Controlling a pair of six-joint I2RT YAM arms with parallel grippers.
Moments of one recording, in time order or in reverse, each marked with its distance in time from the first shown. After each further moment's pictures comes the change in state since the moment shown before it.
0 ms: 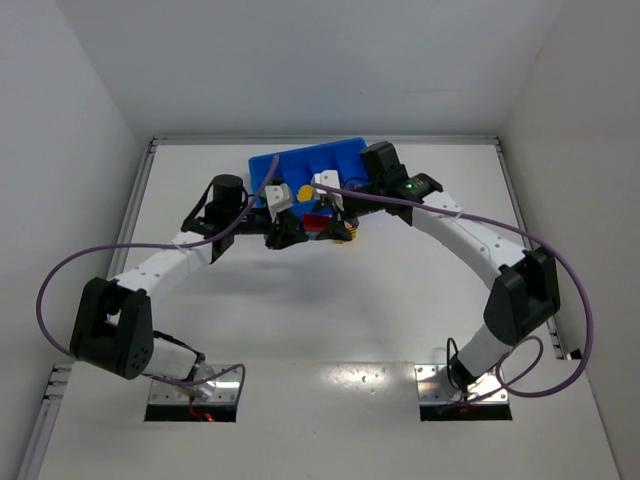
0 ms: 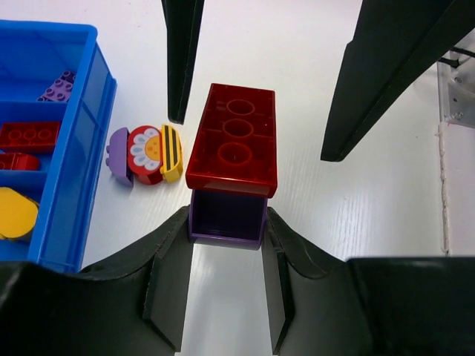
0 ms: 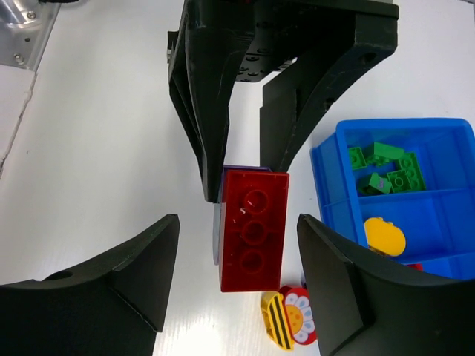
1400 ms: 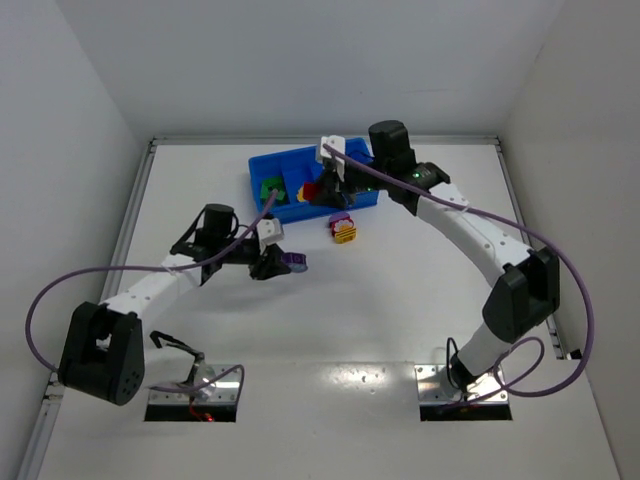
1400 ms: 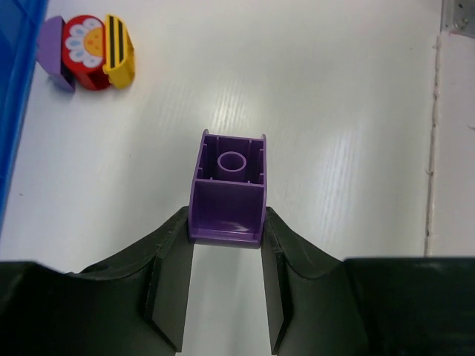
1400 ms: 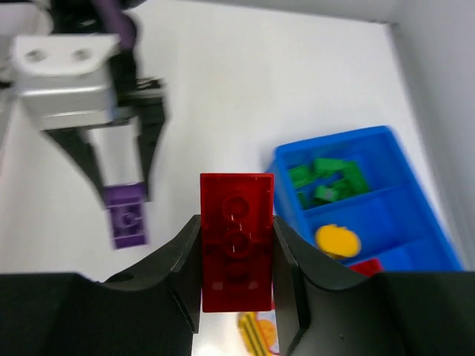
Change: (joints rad) left arm 0.051 -0.121 -0.184 -0.183 -0.024 0.193; right arm -0.026 0.024 0.092 0.124 0.018 0.237
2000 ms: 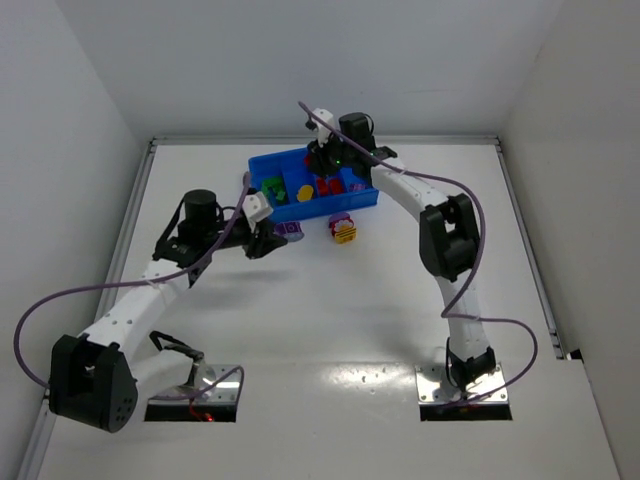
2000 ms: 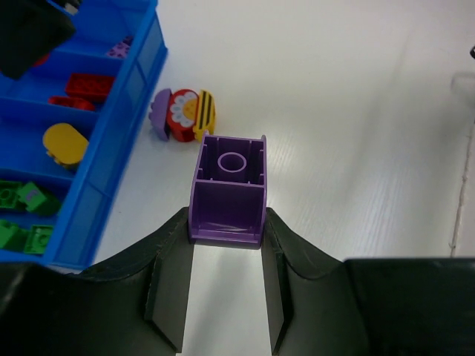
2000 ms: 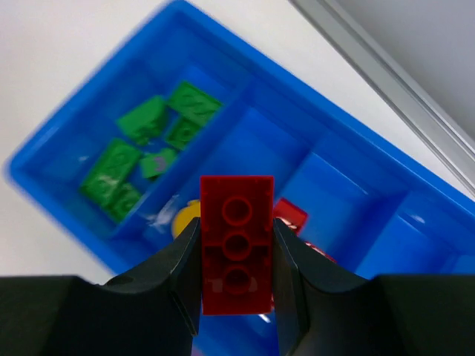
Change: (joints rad) left arm 0.027 -0.145 0.055 0.067 -0.095 -0.203; right arm -0.073 0.583 0.421 0.189 0.463 0.371
